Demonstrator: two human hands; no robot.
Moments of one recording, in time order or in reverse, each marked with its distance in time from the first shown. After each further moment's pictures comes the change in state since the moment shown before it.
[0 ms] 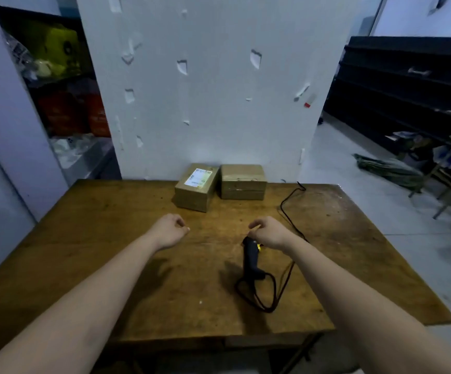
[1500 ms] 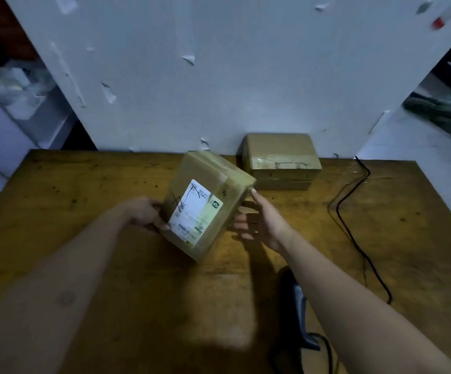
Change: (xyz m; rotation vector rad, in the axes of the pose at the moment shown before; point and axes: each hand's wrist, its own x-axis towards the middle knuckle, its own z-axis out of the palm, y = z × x) left_hand 0.276 -0.099 -0.018 -0.301 -0.458 -0.464; right_hand 0.268 -0.012 0.056 0.932 -0.225 0.334
